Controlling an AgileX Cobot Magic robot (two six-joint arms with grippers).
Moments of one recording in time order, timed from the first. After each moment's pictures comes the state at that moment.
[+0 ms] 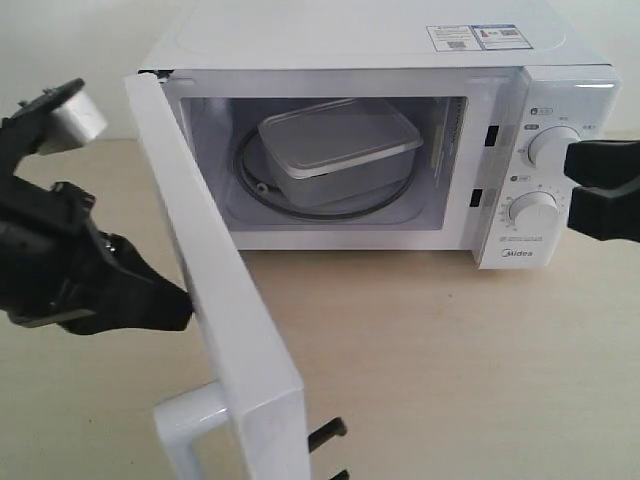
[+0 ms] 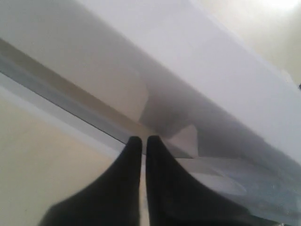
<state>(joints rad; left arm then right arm) -0.47 1.20 -0.78 -0.68 0.79 0.46 0.38 0.79 -0.47 0.69 0.08 -0.57</state>
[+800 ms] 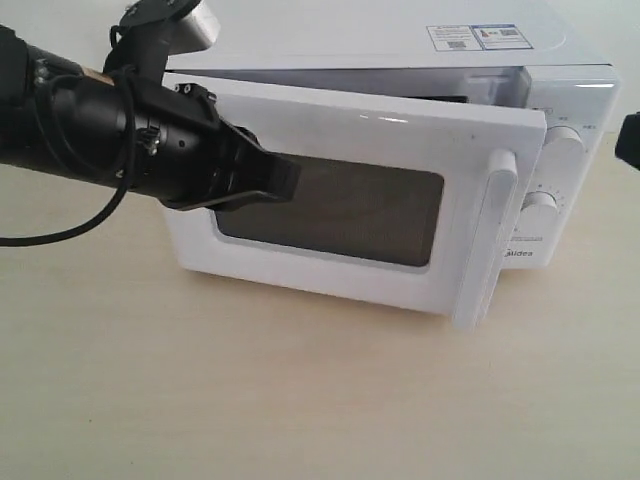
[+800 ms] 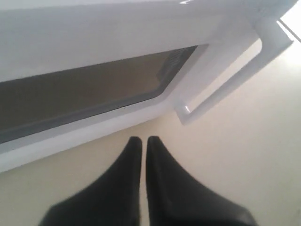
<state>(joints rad) -0.61 1.42 -0.97 -0.67 0.40 0.46 0.38 0.55 -0.49 0.75 0.27 -0.60</state>
